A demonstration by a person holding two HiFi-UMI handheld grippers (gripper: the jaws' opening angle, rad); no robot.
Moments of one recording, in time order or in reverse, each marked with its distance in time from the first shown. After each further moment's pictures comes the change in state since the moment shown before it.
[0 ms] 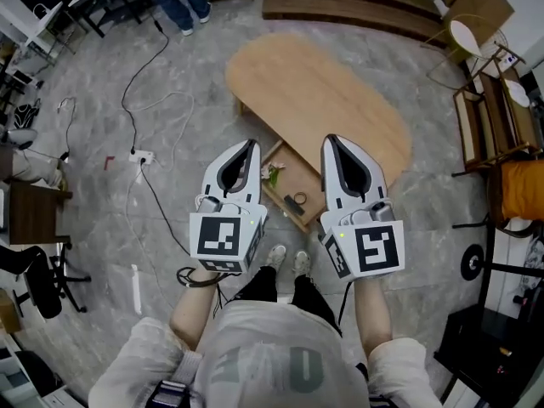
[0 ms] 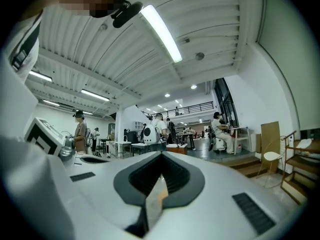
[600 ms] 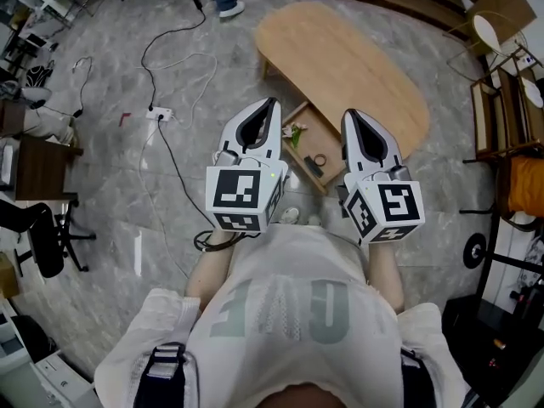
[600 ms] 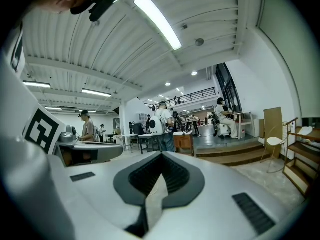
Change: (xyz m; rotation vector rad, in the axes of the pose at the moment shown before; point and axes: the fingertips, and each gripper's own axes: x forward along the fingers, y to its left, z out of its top) left arm -0.074 0.022 0.009 -0.066 -0.004 0.056; right arm -0.030 0.059 -0.026 0.083 0.132 0.034
